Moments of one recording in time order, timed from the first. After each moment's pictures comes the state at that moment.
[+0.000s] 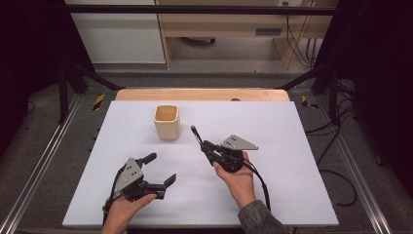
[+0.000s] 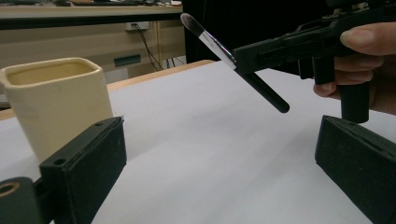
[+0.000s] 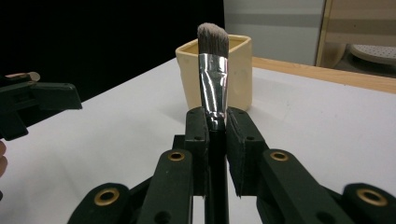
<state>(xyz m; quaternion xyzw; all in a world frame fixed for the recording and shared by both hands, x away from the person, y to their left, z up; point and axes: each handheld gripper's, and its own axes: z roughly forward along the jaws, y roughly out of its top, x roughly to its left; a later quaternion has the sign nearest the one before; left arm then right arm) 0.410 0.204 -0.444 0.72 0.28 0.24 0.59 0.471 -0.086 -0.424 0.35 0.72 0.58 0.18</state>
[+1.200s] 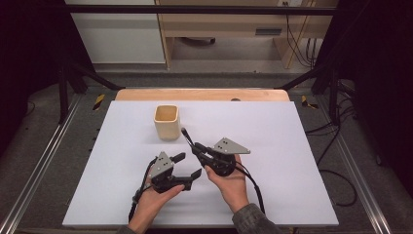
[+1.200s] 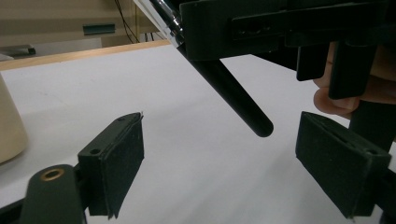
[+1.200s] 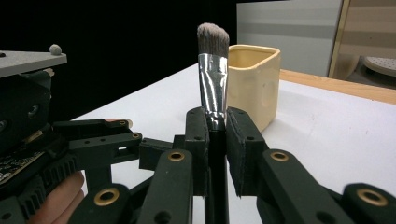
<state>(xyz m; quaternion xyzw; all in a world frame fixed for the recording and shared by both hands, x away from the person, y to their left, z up) 0.437 0.139 -0.457 0.73 0.31 0.17 0.58 0.460 -0.064 -0.419 0.33 0.71 0.60 0.17</state>
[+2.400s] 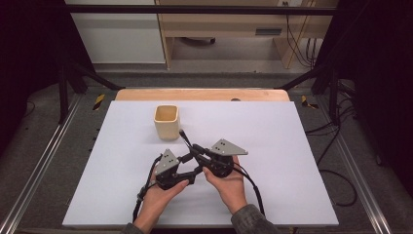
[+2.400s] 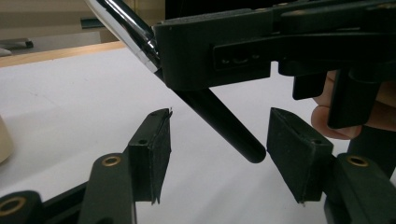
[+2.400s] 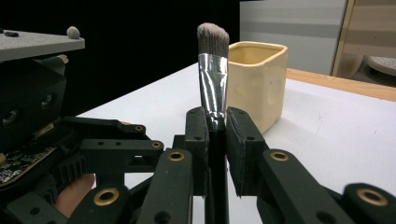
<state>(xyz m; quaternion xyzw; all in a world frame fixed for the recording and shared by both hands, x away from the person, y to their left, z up) 0.441 0.127 -0.452 0.74 0.31 0.16 0.57 0.458 -0.059 -0.423 0.32 0.72 0.59 0.17</state>
